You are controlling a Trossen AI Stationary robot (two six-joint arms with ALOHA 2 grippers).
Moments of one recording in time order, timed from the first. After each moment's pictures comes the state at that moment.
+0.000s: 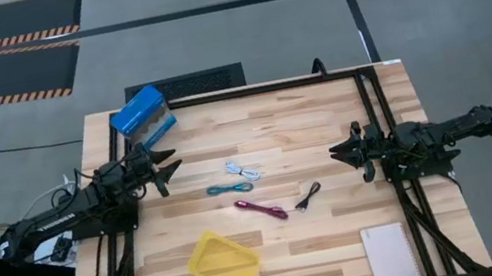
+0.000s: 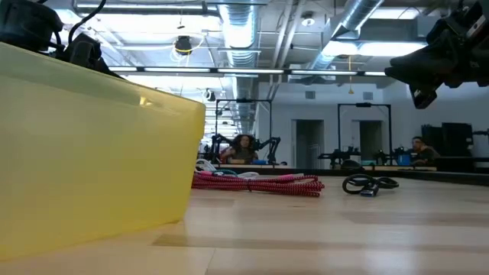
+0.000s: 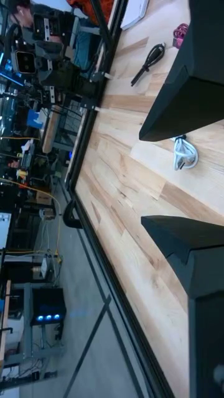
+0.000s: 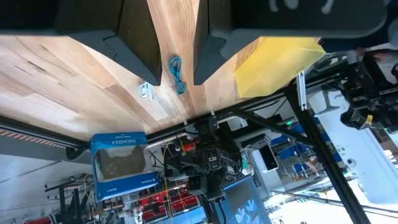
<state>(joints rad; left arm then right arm) 0.36 0.15 0.01 0.04 -0.06 -0.18 0.15 0.02 0.03 -0.02 0.26 0.33</state>
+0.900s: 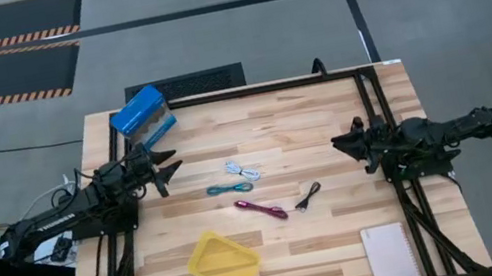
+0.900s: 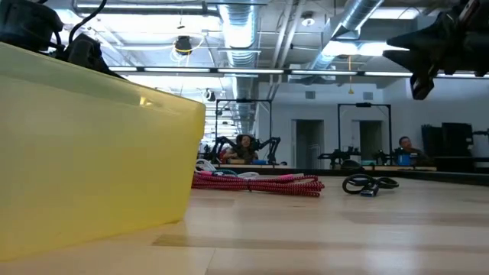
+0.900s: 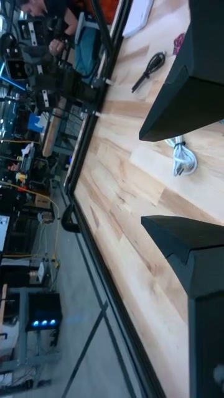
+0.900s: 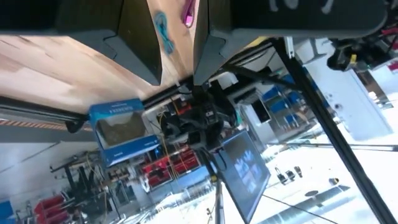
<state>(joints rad) 0.36 0.15 0.01 0.04 -0.04 -0.21 0.13 0.02 0.03 0.18 0.30 0.42</state>
